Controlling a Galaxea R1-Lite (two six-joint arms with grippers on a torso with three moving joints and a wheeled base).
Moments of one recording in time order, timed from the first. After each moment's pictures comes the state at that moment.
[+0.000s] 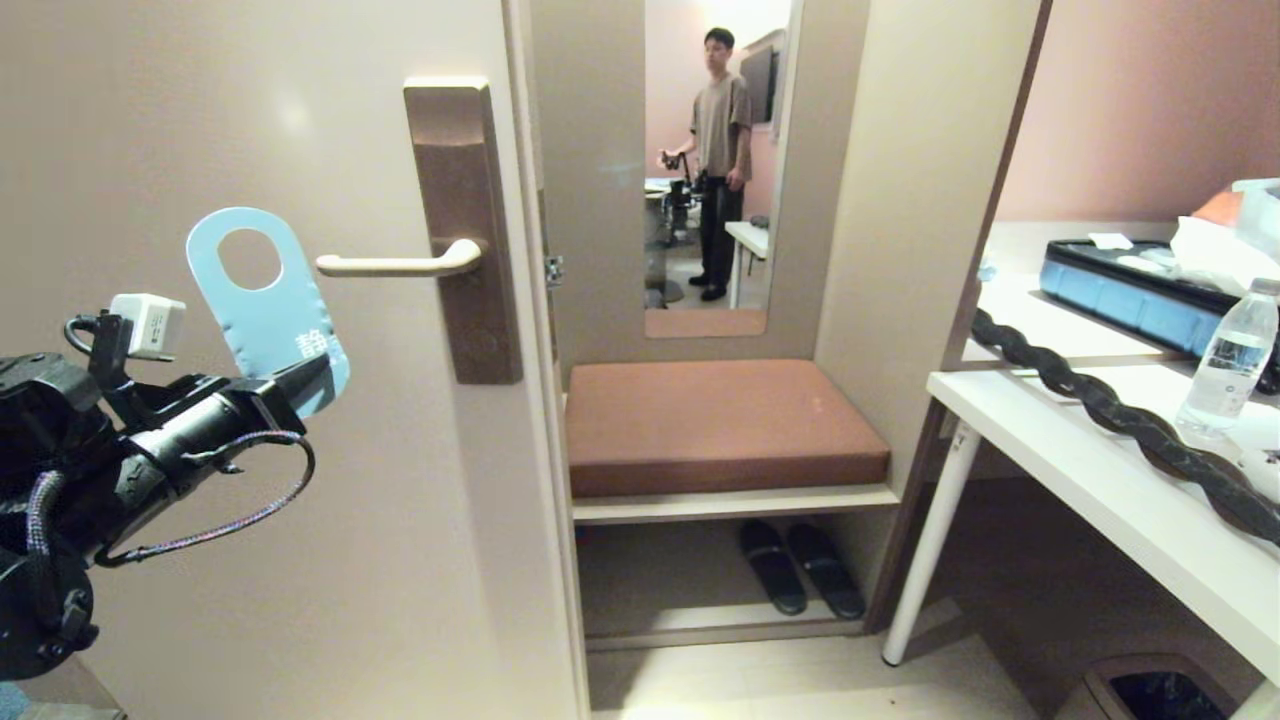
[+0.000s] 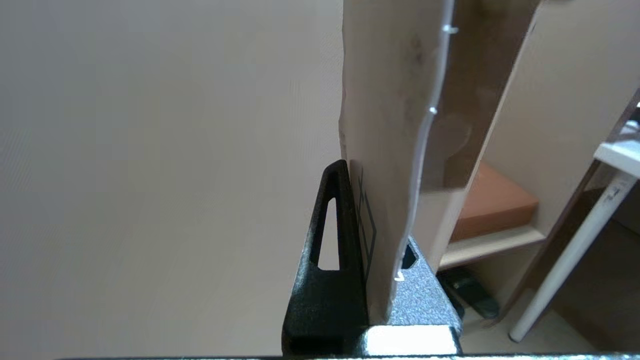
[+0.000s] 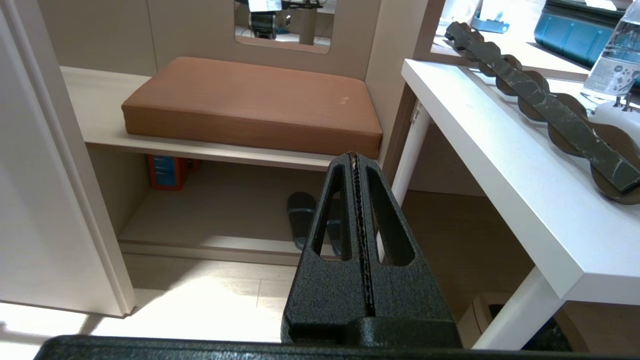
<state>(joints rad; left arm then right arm) 0.13 1.80 -0.49 -1.34 -0.43 -0.13 0.01 0.00 0.00 0.00 0.01 -0.09</state>
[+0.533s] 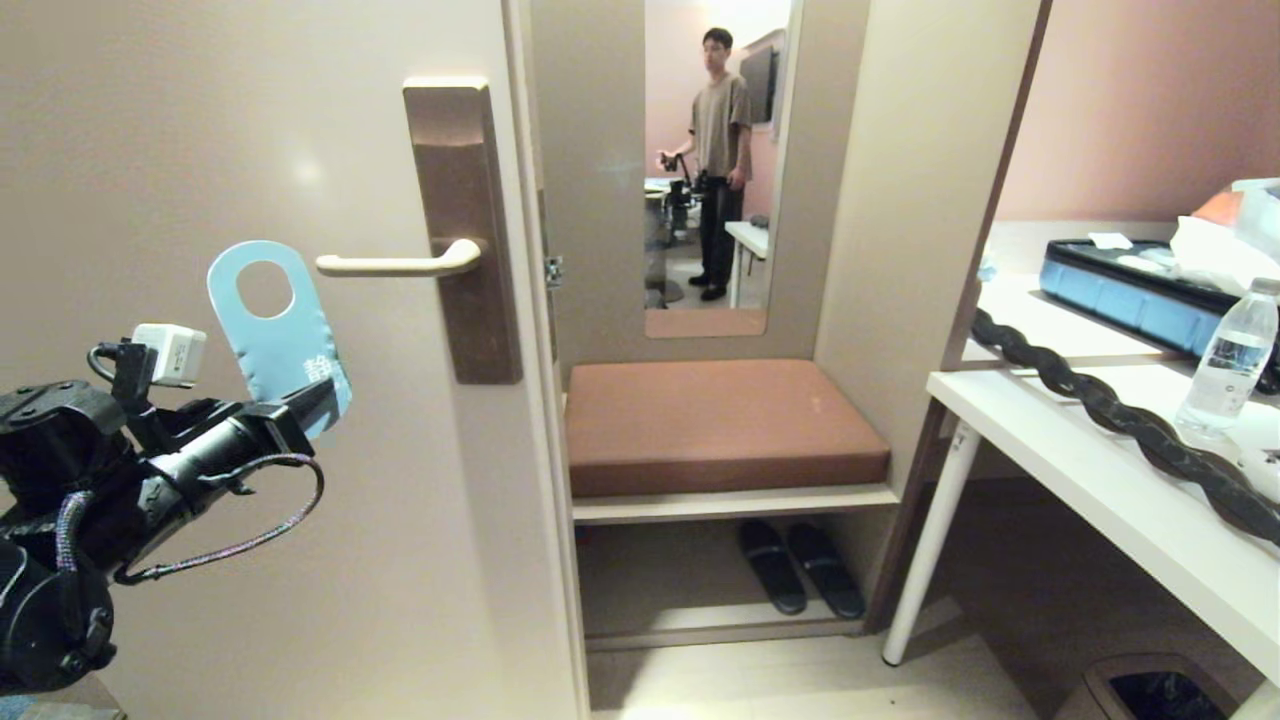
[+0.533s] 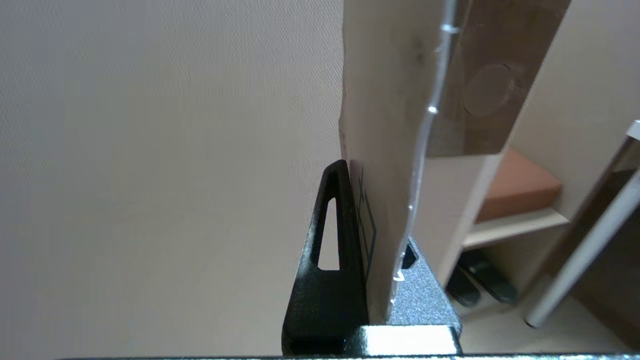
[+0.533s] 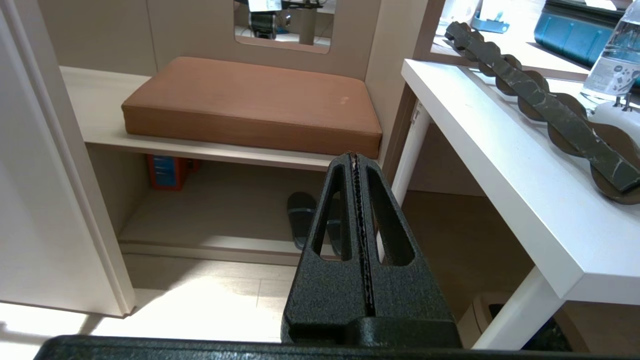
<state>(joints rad) 0.14 1.88 -0.45 -1.44 -0.42 -0.09 0.01 0.00 0.00 0.00 0.01 -0.09</state>
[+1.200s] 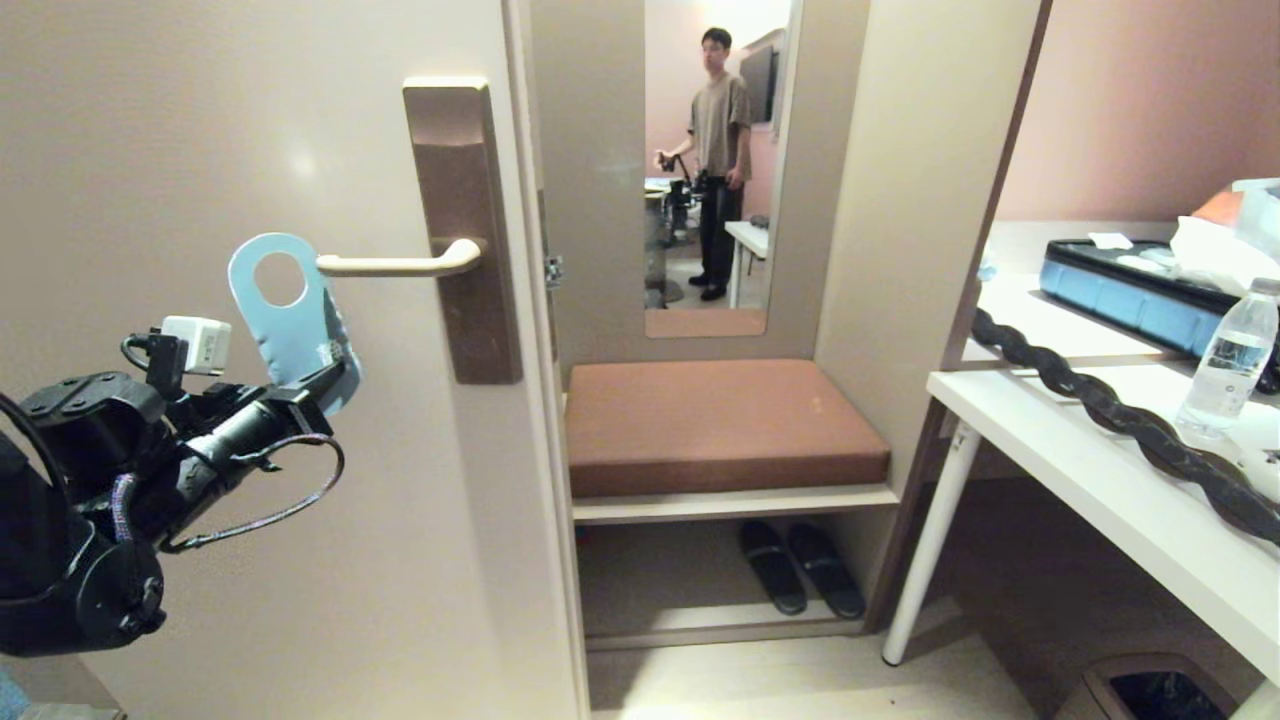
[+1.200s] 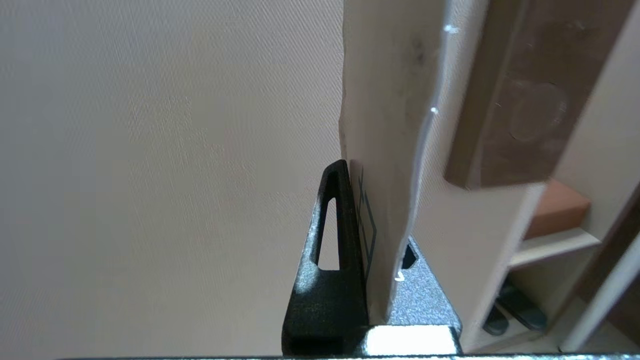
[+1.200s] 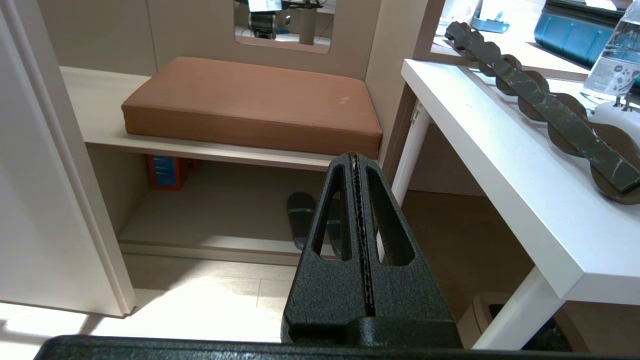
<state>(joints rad) 0.14 2.02 -0.57 -1.52 -0.42 -0.08 0.01 0.00 0.00 0.00 0.01 -0.09</state>
